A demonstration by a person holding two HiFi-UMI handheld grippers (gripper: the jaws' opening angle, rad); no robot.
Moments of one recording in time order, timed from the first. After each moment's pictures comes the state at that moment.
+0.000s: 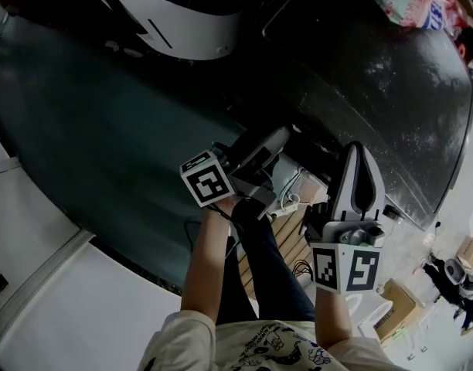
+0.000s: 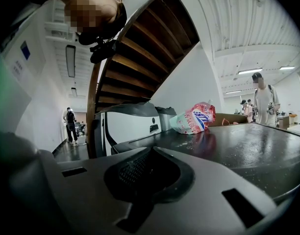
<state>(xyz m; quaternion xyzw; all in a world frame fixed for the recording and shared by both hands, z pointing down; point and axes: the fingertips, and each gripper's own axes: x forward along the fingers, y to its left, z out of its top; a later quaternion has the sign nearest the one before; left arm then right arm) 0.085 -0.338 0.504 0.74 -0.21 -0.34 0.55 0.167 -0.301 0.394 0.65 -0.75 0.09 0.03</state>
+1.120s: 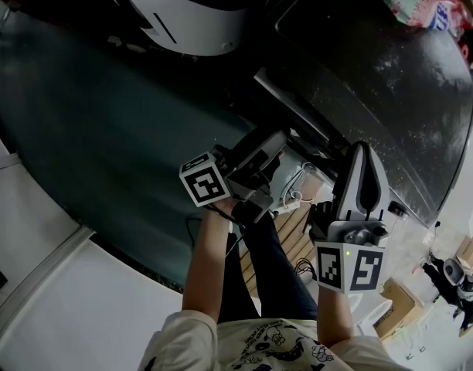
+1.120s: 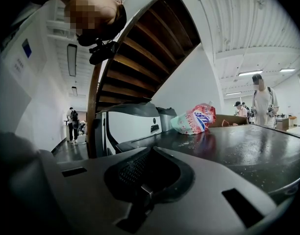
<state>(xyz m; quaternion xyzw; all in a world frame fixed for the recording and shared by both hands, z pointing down) 0.069 -0.319 0.509 0.72 -0.18 -0.36 0.56 0.158 -0.293 0.395 0.65 -0.75 0.08 0.03</state>
